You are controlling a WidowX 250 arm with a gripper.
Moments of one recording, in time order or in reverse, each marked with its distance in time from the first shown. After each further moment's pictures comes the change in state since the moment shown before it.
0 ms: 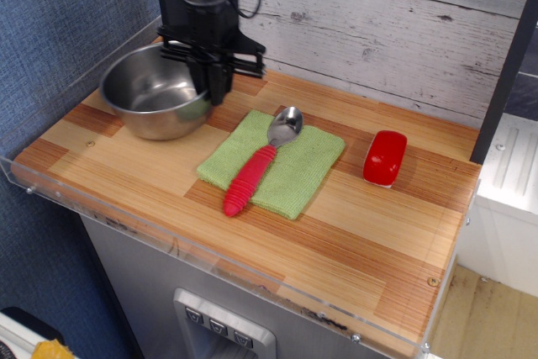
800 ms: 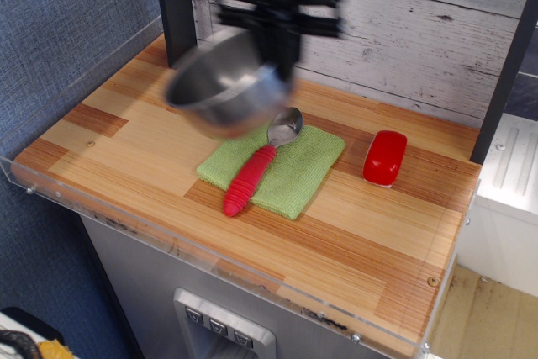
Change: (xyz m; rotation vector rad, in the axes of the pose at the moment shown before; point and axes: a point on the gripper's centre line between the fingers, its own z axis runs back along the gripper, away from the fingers) arm -0.034 -0.099 0.075 -0.135 -0.058 -0.147
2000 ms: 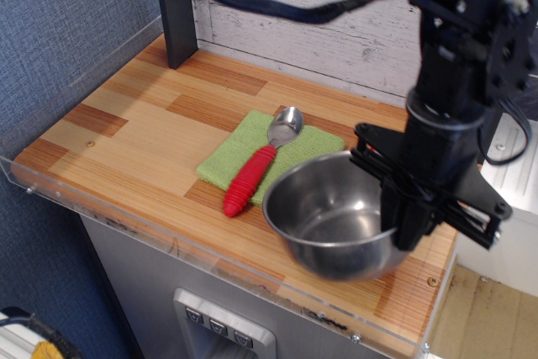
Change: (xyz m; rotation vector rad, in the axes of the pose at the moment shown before) arm -0.080 -0.113 -0.050 0.077 0.134 -0.355
